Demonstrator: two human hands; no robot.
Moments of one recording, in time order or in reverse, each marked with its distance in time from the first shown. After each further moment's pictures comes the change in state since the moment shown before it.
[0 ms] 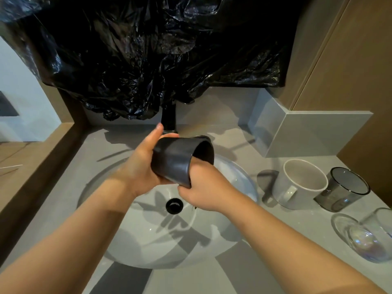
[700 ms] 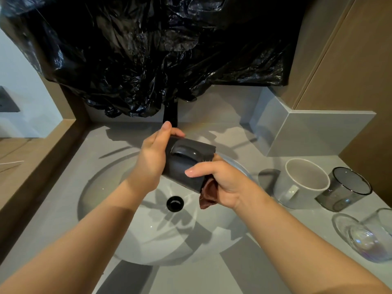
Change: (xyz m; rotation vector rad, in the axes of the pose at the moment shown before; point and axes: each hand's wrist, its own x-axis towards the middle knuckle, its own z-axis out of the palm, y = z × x) left_hand 0.012 -0.010 0.015 0.254 0.323 0.445; right_hand -0.001 0.009 -0.012 1.412 -0.146 0.309
